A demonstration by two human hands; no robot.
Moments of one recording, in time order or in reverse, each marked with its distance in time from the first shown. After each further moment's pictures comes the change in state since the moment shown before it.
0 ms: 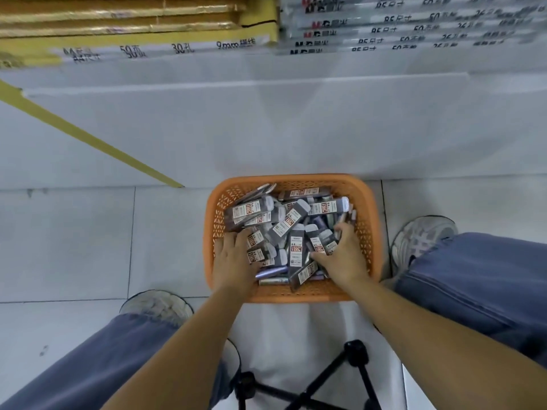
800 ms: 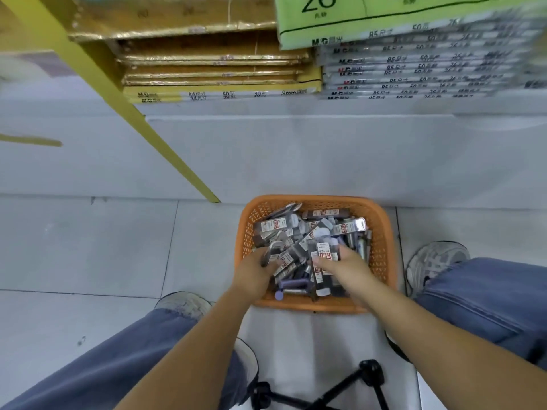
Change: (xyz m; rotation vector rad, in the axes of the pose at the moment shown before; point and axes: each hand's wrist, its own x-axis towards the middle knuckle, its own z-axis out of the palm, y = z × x) left_hand -0.022 0.001 -0.050 -0.542 -0.164 -0.065; right_hand -0.036 -0.059 -0.013 0.410 -0.342 0.090
